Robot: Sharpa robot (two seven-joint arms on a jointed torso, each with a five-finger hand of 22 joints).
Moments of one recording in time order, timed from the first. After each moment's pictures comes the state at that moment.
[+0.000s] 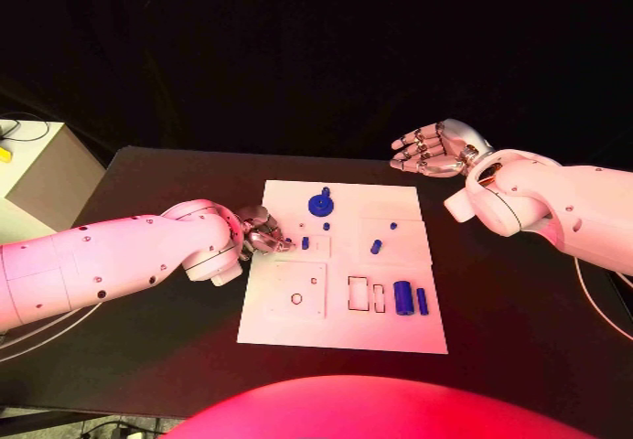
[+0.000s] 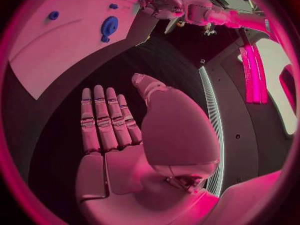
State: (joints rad) left arm 1.16 -0.85 -0.12 1.58 -0.97 -0.17 -0.52; left_hand 1.14 -0.24 0.57 0.29 0.22 0.71 0.06 0.99 0.59 1.16 0.00 1.18 0.74 1.47 -0.06 1.54 1.31 0.06 1.42 0.04 1.38 1.29; right arm 1.33 -0.76 -0.19 1.35 -0.61 -0.39 0.15; right_hand 1.37 -0.21 0.36 0.15 0.30 0.80 0.20 0.16 0.31 0.99 0.20 0.11 0.06 0.97 0.17 0.07 0.26 0.17 0.81 0.29 0.06 0.14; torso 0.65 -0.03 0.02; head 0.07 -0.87
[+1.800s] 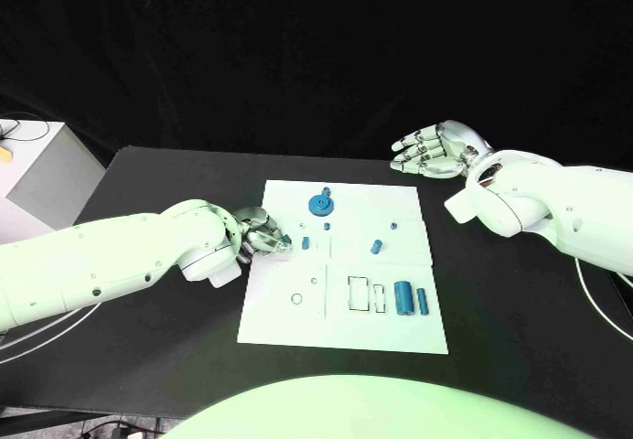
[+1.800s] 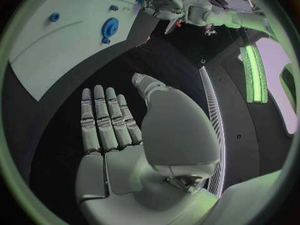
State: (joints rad) left arm 1.16 -0.86 -0.12 1.58 -0.89 -0.16 -0.48; left_hand 1.11 -0.21 0.75 0.18 0.20 0.68 0.07 1.03 0.57 1.15 0.00 1.18 0.70 1.47 -0.06 1.54 1.31 0.06 1.41 0.04 1.36 1.27; right arm 1.33 -0.76 -0.19 1.35 -0.61 -0.38 0.15; right_hand 1.37 -0.21 0.36 0.15 0.30 0.81 0.21 0.15 0.31 1.00 0.21 0.11 0.06 0.97 0.17 0.07 0.25 0.17 0.80 0.29 0.06 0.13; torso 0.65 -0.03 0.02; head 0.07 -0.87
